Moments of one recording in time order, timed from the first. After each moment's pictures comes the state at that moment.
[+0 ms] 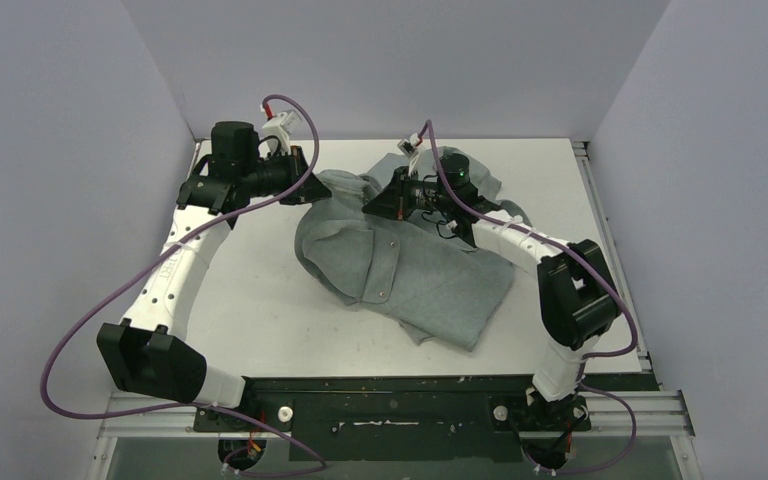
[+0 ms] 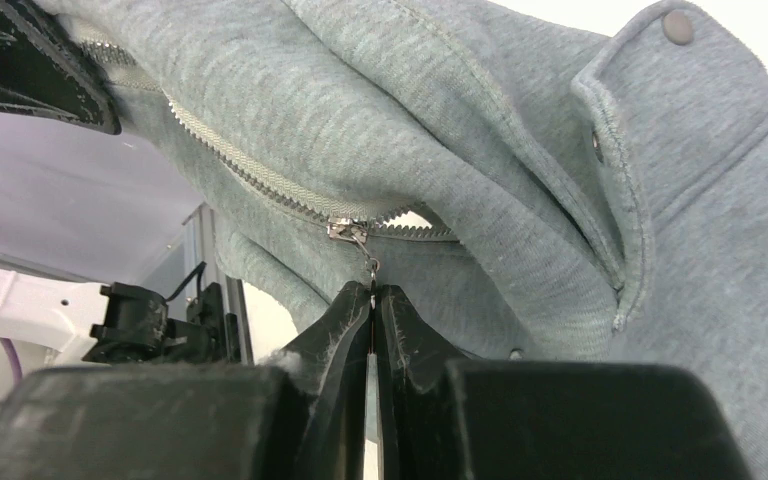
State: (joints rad) left arm -0.20 1.43 1.49 -0.63 0.63 -0.30; right arm 0.49 1.79 1.24 0.35 -0.80 0.51
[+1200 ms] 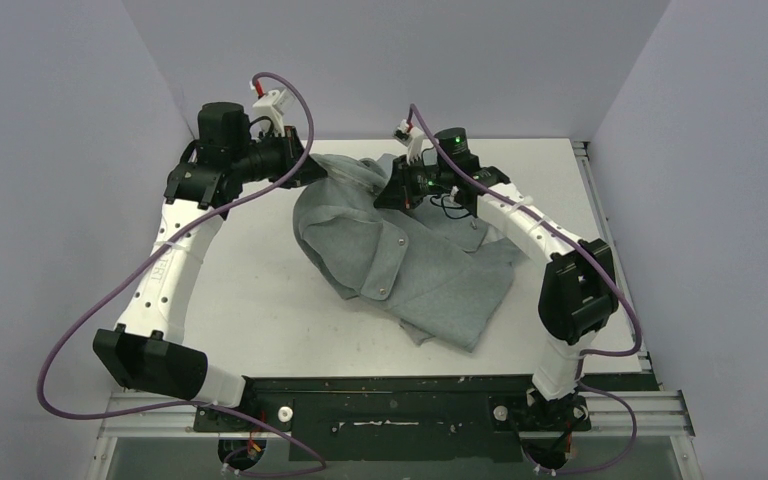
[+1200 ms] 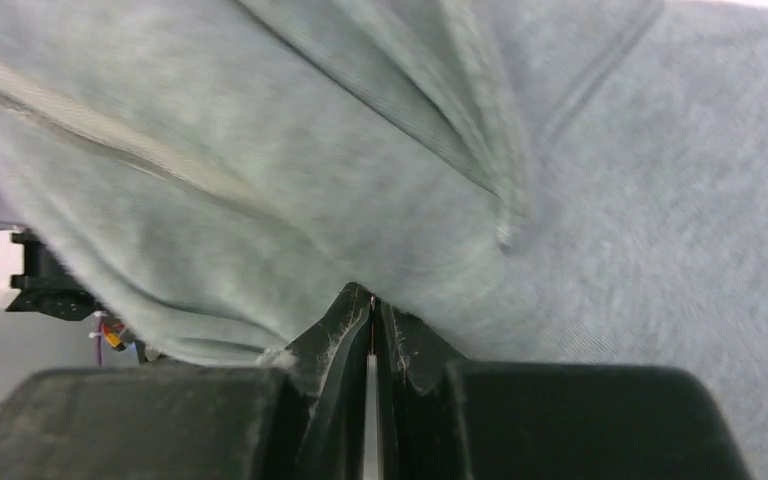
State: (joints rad) left arm -0.20 1.44 1.65 -0.68 0.59 -0.28; right arm 0.47 1.82 1.56 -0.29 -0.76 0.16
